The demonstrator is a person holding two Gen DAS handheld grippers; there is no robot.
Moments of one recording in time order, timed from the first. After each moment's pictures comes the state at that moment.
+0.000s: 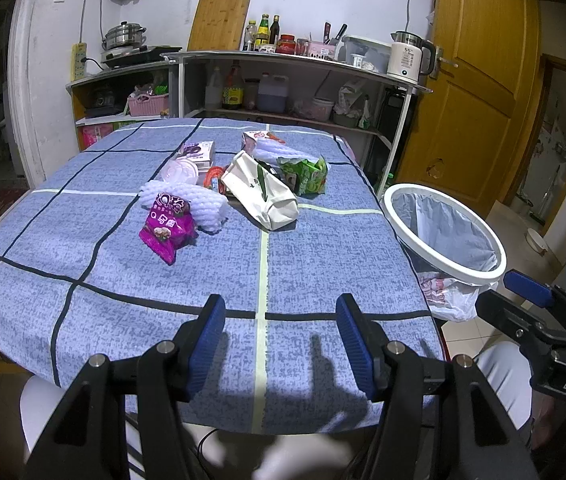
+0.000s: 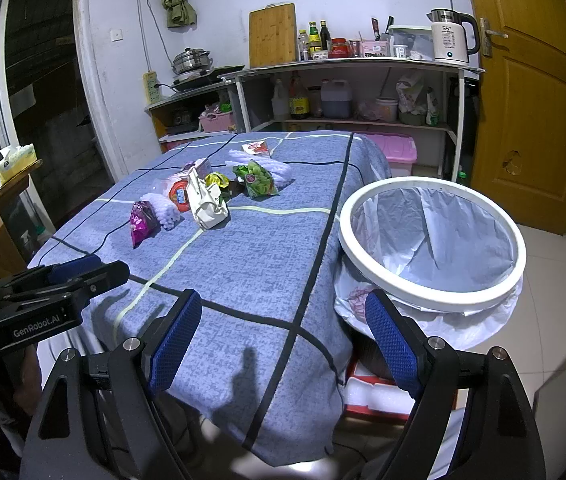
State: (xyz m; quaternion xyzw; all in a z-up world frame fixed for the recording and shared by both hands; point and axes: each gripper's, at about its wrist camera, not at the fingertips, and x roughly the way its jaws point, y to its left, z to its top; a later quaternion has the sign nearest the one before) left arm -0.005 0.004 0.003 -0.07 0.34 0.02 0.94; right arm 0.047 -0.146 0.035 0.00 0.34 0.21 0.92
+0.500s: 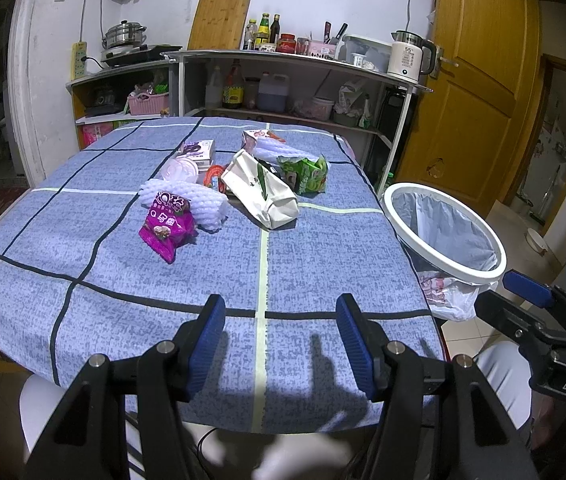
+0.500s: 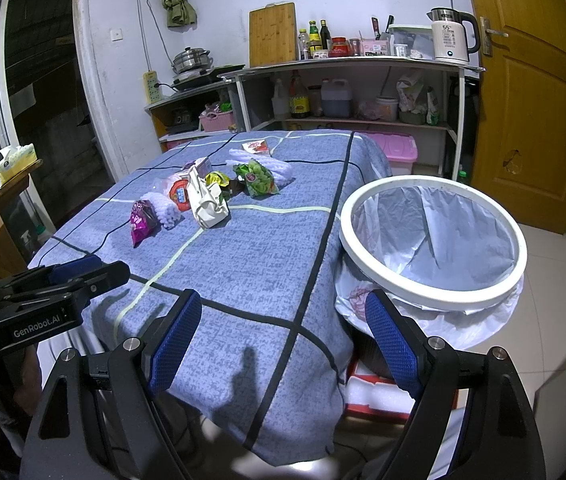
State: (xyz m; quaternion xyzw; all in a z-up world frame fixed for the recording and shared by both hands) left arm -0.005 0.003 0.001 -0.07 0.34 0.02 0.94; right arm 0.047 -0.146 0.035 0.00 0.34 0.21 0.92
